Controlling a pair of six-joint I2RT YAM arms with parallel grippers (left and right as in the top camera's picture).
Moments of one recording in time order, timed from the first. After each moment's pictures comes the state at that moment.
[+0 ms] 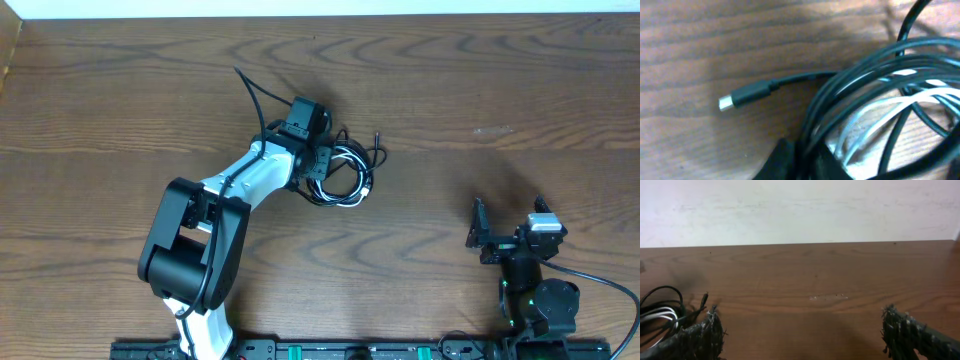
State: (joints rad) left arm -0.40 1.93 1.15 -0.40 0.04 -0.15; right arm 0.05 0.01 0.01 -0.07 0.02 0.04
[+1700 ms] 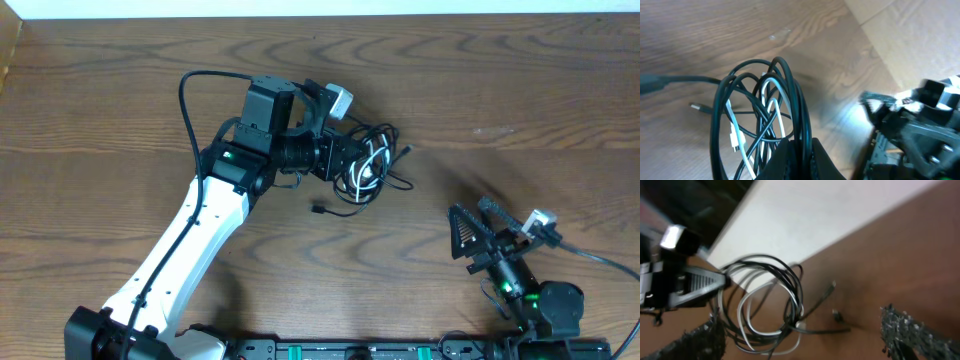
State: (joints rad) left arm -0.39 1.45 1.16 -0.44 0.76 -0.21; right arm 0.05 0.06 0.03 0.00 -0.39 0.77
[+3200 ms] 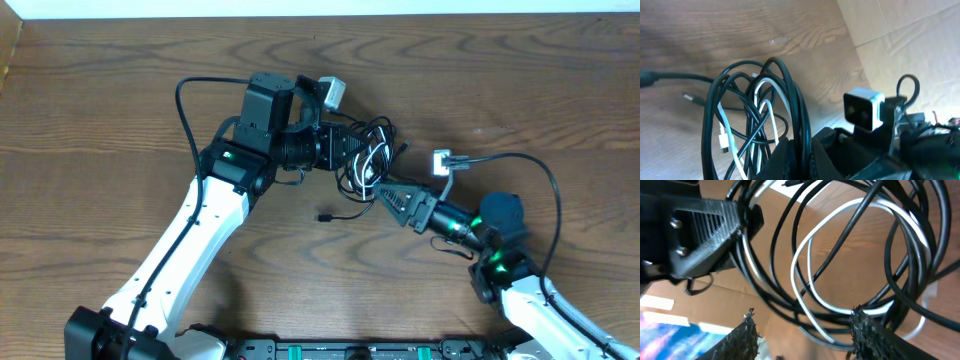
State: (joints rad) left arm -0.39 1.45 1.16 -0.38 0.75 -0.46; right arm 0.37 1.17 0.29 0.73 -0.65 0.98
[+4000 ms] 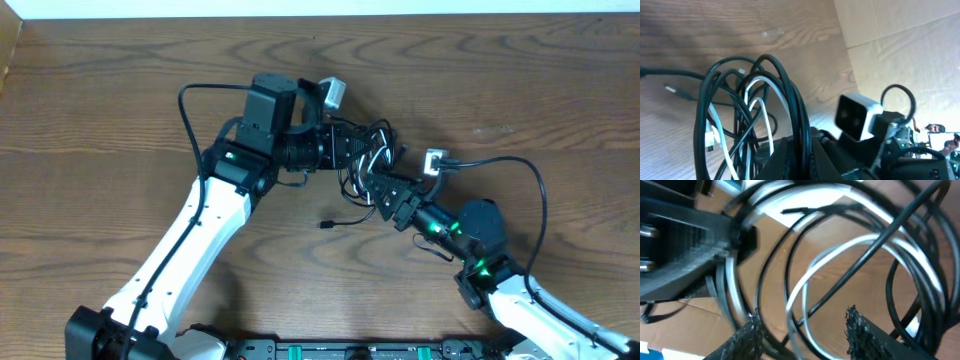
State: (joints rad) left arm -0.42 1.45 1.16 -0.38 0.77 -0.56; right arm 0.51 1.22 0.29 0.83 -0.37 0.93
